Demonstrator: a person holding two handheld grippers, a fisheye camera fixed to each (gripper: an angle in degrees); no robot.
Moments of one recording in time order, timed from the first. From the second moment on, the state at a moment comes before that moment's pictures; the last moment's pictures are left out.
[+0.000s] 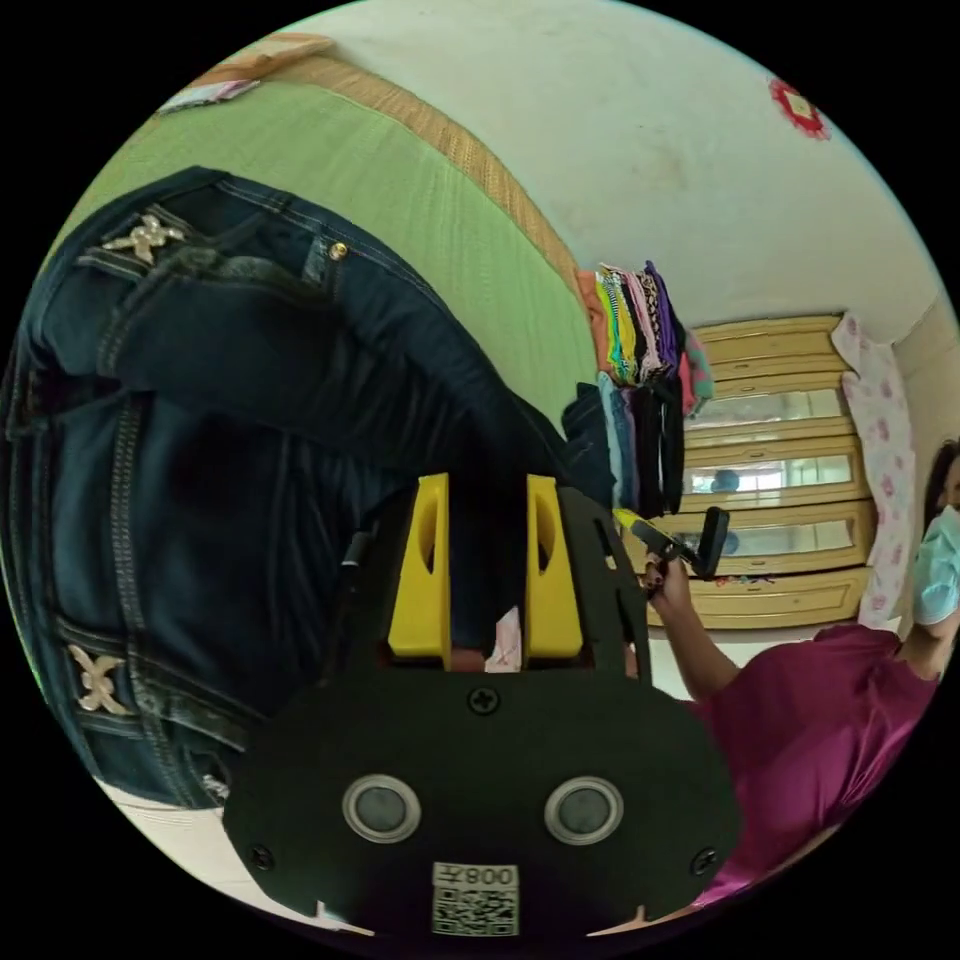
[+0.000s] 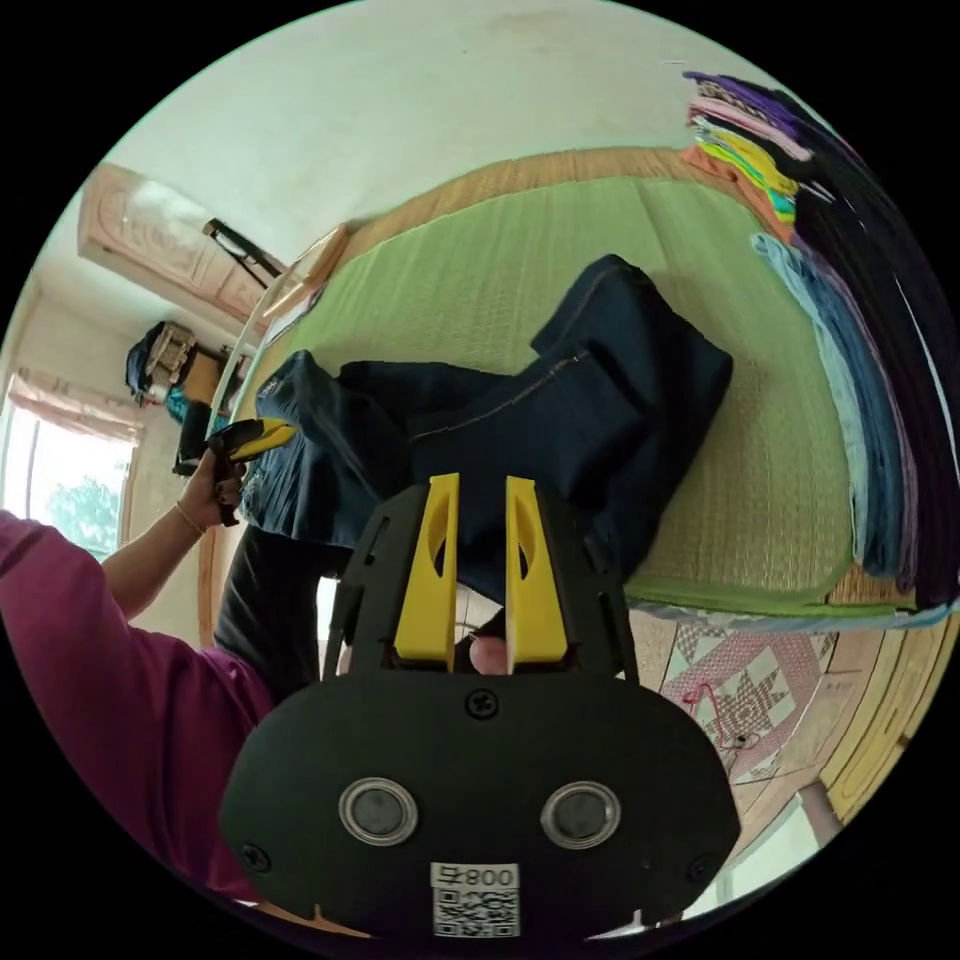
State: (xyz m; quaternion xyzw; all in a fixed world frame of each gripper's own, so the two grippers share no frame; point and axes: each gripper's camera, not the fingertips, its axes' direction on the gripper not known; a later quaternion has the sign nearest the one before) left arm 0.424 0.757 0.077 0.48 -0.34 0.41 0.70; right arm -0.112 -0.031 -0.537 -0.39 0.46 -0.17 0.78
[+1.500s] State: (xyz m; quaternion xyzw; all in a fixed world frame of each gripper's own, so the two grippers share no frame) left arm 0.356 0.849 0.064 0.66 -0.40 0.22 0.59; right arm -0.054 -0.207 -0.590 -0.36 0.58 -0.14 0.71
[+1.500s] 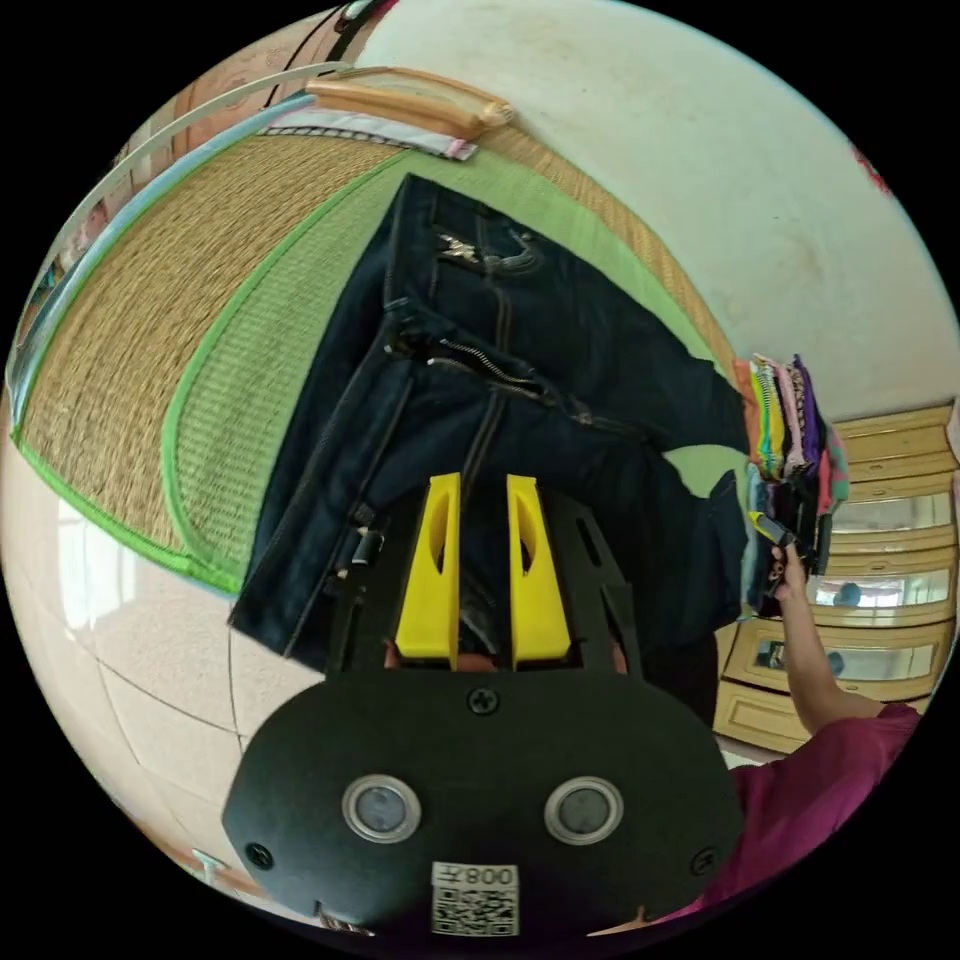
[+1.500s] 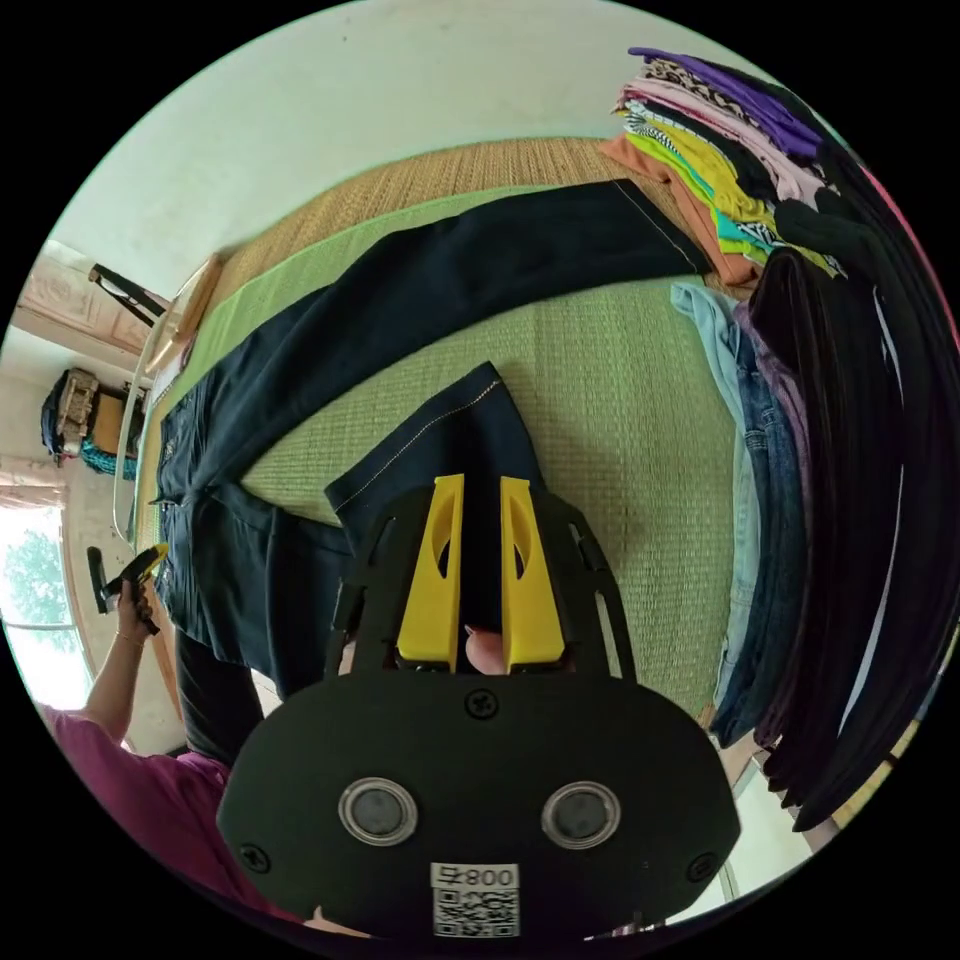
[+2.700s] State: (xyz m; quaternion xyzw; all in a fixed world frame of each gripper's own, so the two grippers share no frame) left arm 0.502 0.627 0.253 0.42 -0.48 0.39 0.67; right arm -0.128 -0.106 -0.529 -0.47 0.50 -0.26 0.68
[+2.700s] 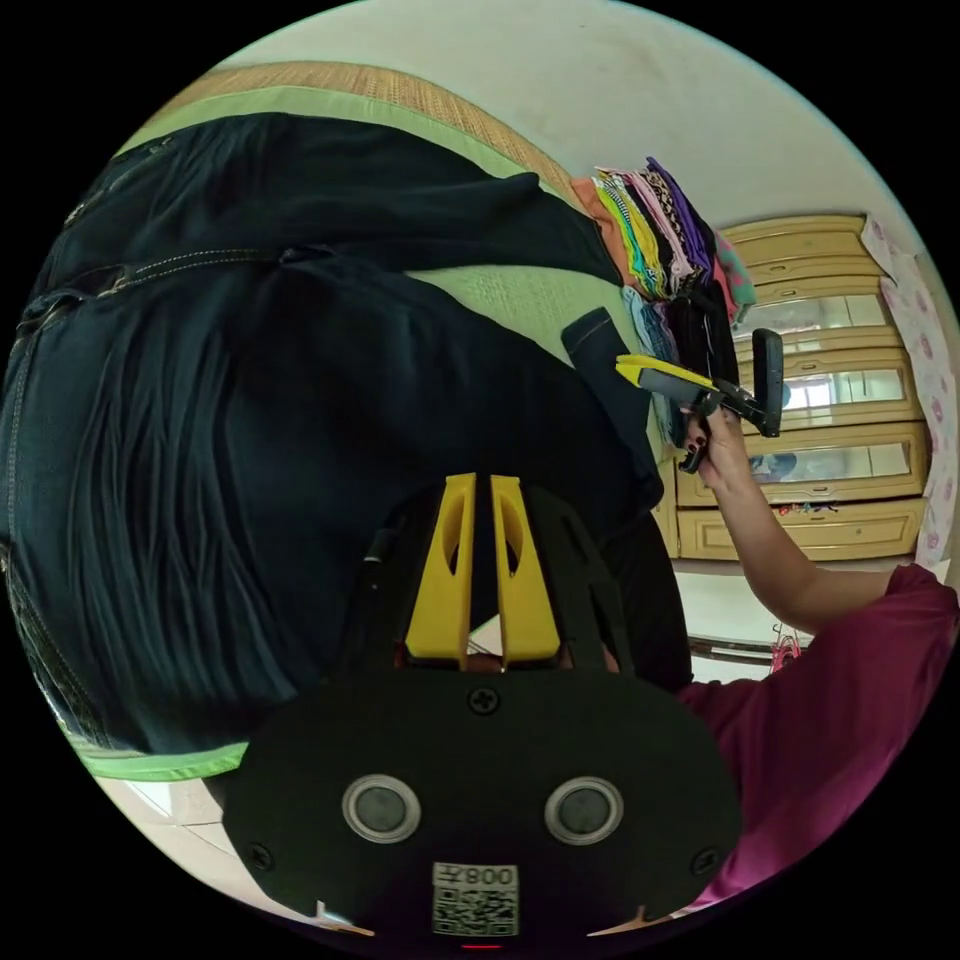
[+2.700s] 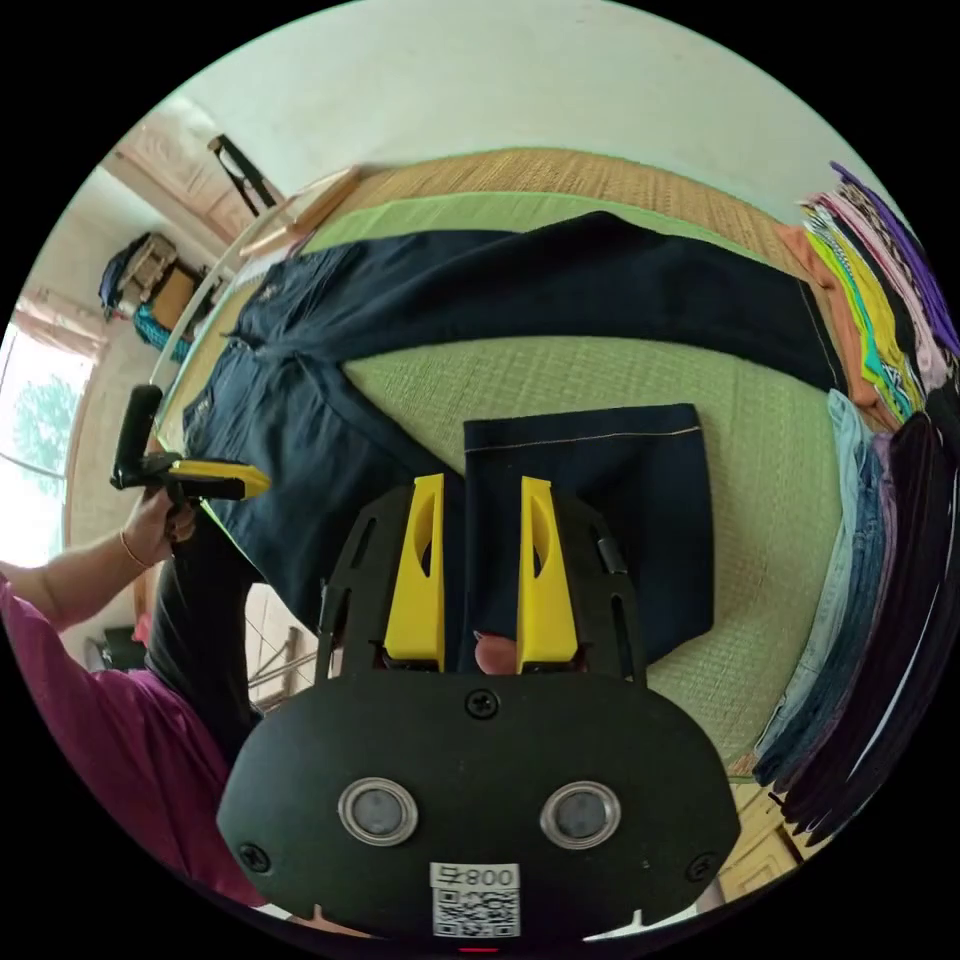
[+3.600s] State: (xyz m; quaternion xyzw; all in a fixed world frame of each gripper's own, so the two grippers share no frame) left arm 0.545 0.597 0.280 0.46 -0.52 0.32 0.64; right arm -0.270 -0.165 -0.866 -0.14 0.50 -0.01 0.85
